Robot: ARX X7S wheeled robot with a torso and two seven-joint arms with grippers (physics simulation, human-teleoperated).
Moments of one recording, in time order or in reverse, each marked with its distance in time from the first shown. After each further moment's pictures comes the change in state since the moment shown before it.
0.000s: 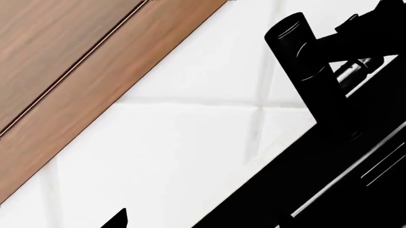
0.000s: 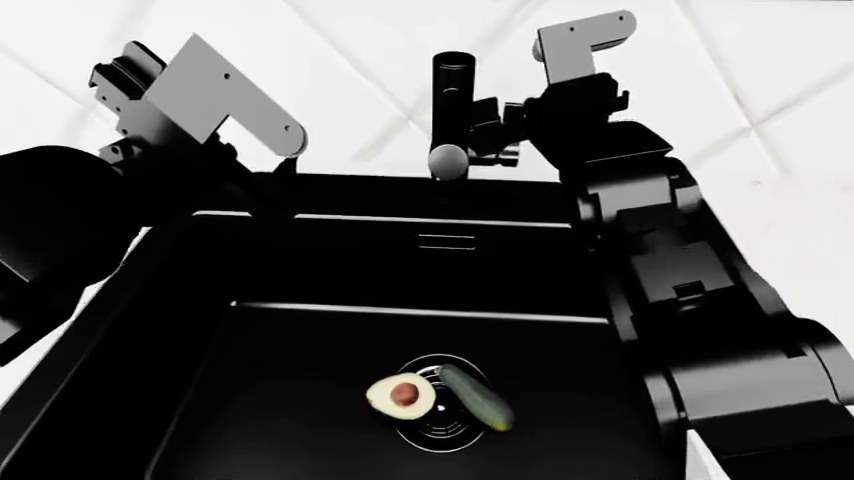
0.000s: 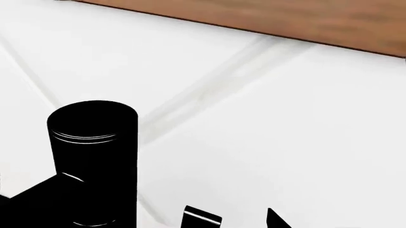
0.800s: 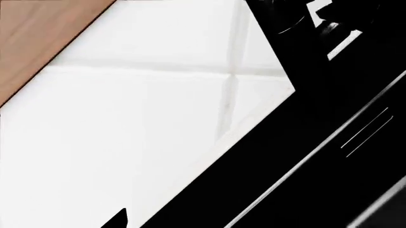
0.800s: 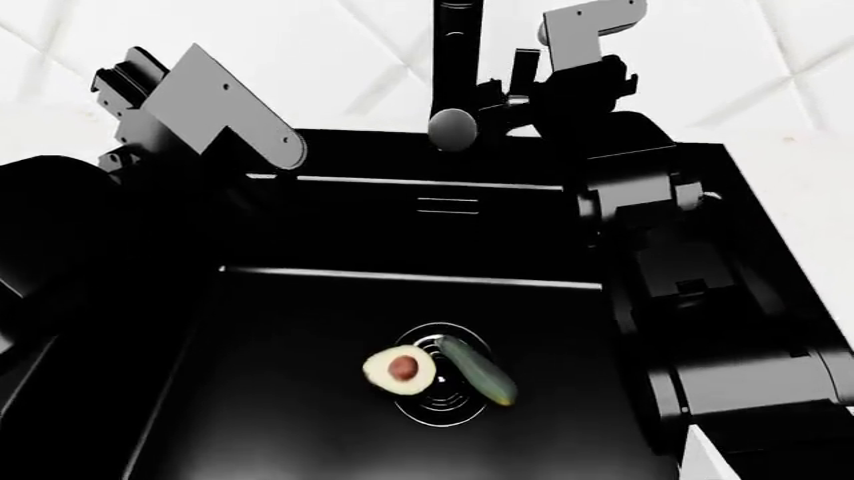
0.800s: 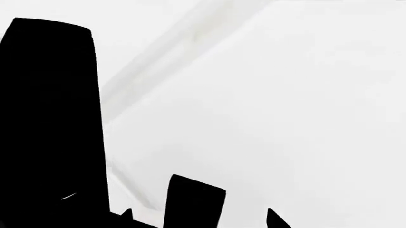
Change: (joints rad) left arm 0.020 -0.023 0.006 0.023 0.005 0.033 0.012; right arm 0.006 -0.007 0.081 0.000 -0.086 -0.066 0.021
